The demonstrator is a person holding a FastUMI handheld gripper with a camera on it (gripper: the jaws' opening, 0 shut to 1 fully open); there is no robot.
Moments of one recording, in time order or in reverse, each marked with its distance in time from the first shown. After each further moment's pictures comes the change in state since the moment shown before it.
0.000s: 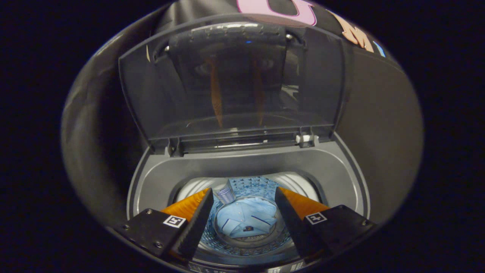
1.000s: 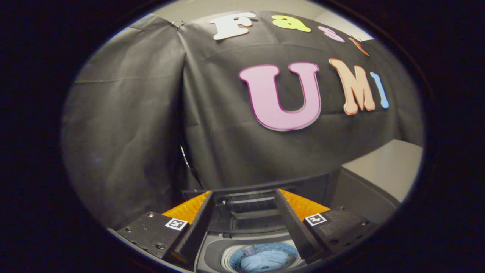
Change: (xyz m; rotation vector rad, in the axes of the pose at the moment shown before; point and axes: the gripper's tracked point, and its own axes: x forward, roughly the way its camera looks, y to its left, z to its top) arm -0.155 0.029 0.245 0.038 -0.566 0.145
